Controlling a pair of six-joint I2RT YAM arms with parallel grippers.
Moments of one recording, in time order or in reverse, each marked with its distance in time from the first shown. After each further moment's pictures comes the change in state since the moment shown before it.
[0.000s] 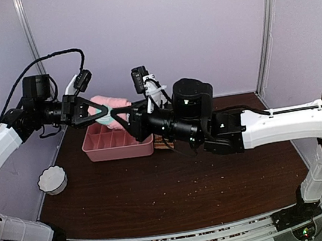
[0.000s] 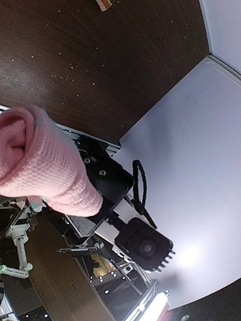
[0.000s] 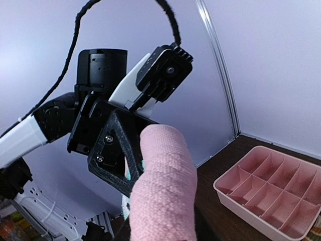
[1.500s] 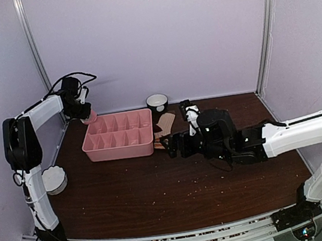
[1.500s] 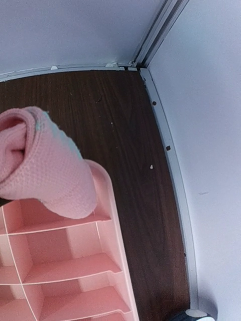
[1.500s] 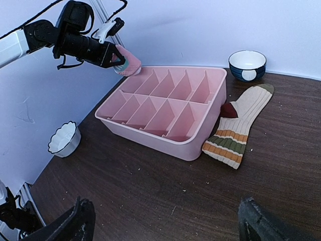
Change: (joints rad) left arm 0.256 0.846 0.551 -0.155 -1.342 0.630; right arm -0.121 -0.205 -0.454 -0.176 0.230 0.166
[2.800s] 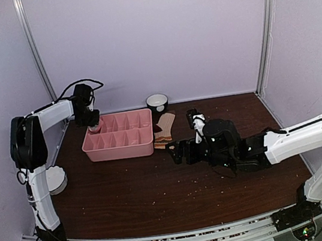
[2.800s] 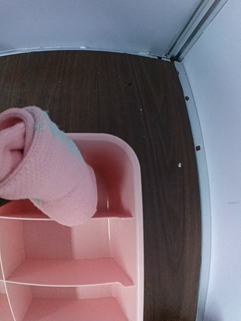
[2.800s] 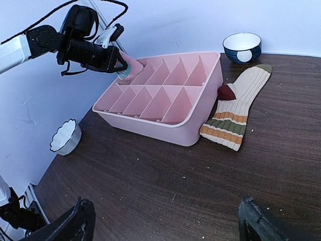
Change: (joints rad) left arm -0.073 0.040 -0.069 0.021 -0.116 -0.184; right arm 0.000 -0.021 -0.128 0.095 -0.011 0.086
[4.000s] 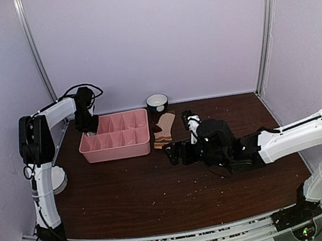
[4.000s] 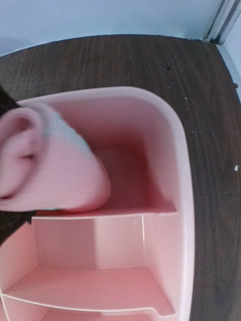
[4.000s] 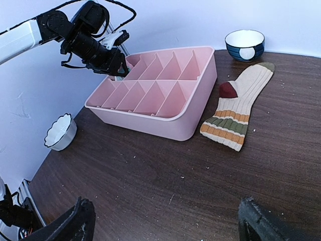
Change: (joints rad) left arm 0.026 0.146 0.200 -0.274 0.014 -0.041; right arm -0.005 0.056 0.042 -0.013 -0.011 -0.020
